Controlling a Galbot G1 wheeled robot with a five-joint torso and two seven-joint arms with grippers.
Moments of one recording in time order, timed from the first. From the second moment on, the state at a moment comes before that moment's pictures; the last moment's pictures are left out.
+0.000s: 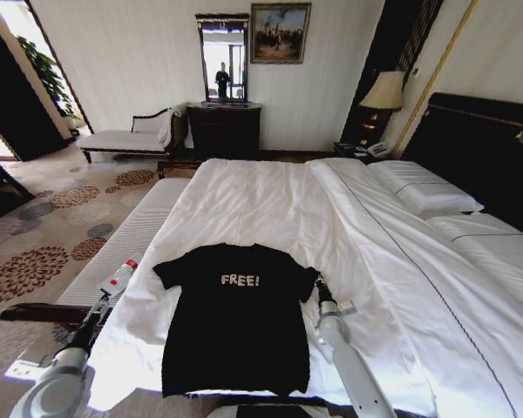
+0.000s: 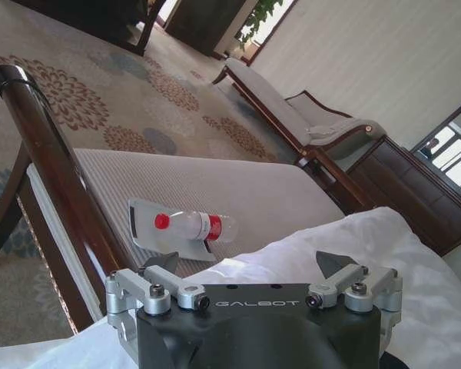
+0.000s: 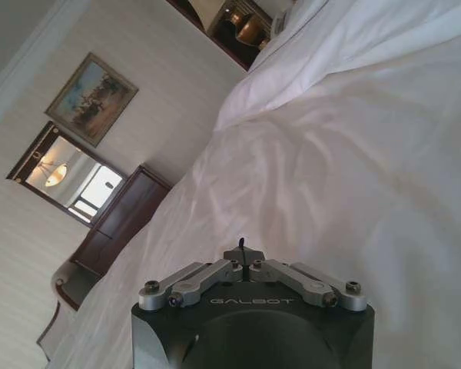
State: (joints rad) left arm 1.64 -1.43 -1.11 -2.08 -1.16 0.32 -0.28; right arm -1.18 1.36 0.45 1.49 1.15 0.20 0.07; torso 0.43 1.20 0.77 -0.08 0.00
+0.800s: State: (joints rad) left arm 1.62 -1.46 -1.08 -2.04 -1.12 0.32 -0.29; right arm -1.03 1.45 0.21 1.44 1.09 0.17 0.01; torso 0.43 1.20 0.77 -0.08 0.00
